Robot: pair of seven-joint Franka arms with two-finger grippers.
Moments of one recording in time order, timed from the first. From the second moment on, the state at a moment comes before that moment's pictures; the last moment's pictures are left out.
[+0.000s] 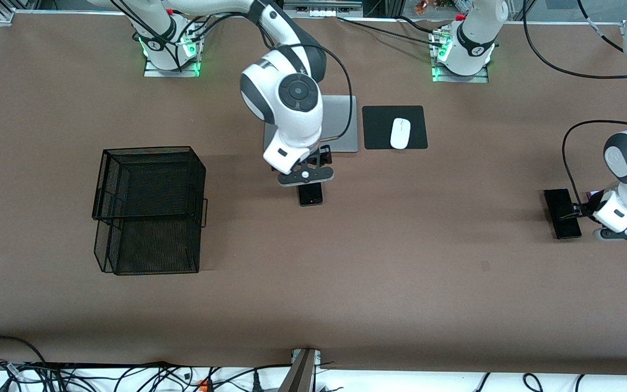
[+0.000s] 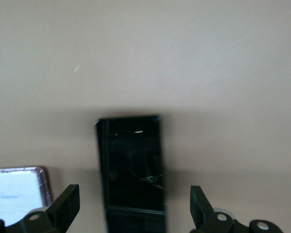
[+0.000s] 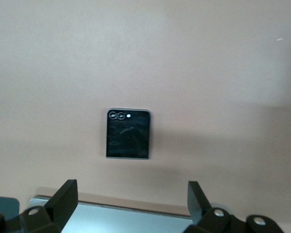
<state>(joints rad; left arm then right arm) 0.35 0.55 0.05 -1.86 0.04 2.39 0.30 0.84 0.66 -0.07 -1.37 0.01 2.01 0.60</state>
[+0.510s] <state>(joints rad) 0.45 0.62 -0.05 -1.87 0.02 2.43 0.31 0.85 0.76 -0.08 -1.50 0.01 2.25 0.60</state>
